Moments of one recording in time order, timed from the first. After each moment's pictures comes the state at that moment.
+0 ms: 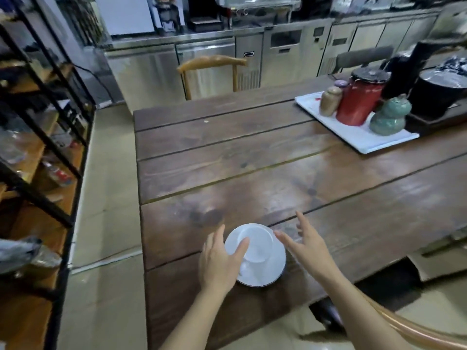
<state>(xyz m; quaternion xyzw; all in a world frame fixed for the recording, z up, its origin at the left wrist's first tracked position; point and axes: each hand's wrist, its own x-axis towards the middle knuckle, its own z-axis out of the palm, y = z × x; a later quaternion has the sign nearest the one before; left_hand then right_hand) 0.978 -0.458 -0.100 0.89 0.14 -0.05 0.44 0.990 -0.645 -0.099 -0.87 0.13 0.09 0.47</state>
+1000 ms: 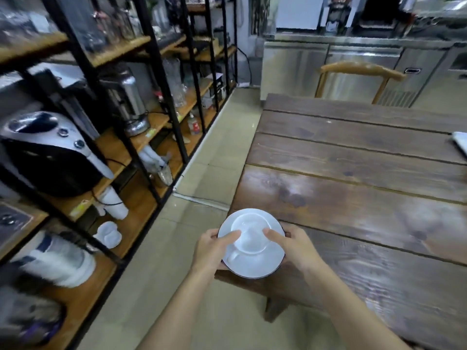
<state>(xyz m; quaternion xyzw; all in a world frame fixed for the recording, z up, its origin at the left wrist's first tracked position) 0.852 -0.386 -0.070 0.56 0.45 0.06 0.69 0.960 -0.528 -0.089 -0.77 -0.07 0.34 0.53</state>
